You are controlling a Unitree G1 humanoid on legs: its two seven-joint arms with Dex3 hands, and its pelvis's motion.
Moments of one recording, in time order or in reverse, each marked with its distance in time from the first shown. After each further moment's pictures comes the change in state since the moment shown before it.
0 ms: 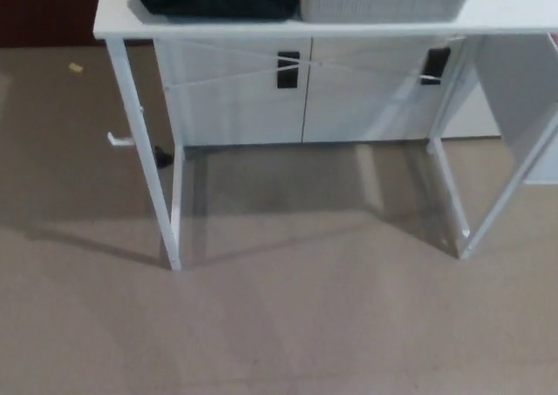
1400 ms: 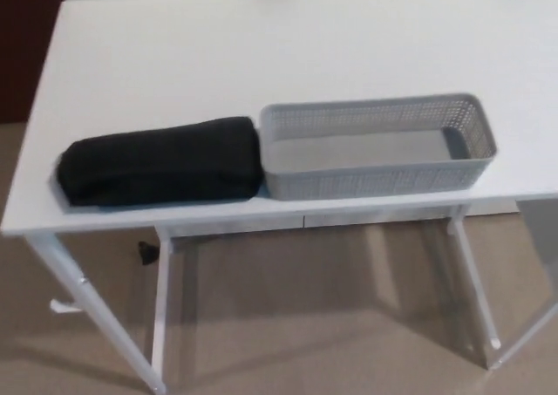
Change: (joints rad) left_arm 0.004 0.004 -0.029 0.023 0.024 -0.014 0.002; right_arm 0.016 -0.009 0.006 0.018 -0.013 -0.014 -0.006
